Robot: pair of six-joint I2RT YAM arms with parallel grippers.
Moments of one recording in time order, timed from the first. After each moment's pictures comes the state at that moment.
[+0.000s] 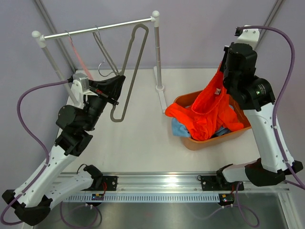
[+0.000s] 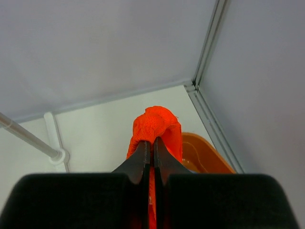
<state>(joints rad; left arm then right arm) -0.65 0.81 1.03 0.22 -0.09 -0.28 0.47 1.38 1.98 -0.78 0.77 0.11</state>
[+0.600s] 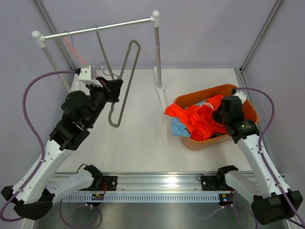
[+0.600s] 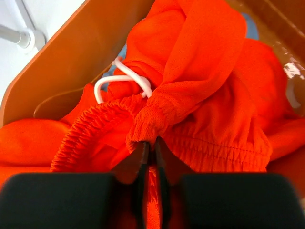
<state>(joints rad) -0.65 0.89 1.21 -0.23 -0.26 -0.35 0.22 0.93 0.93 -0.65 0.27 0.57</state>
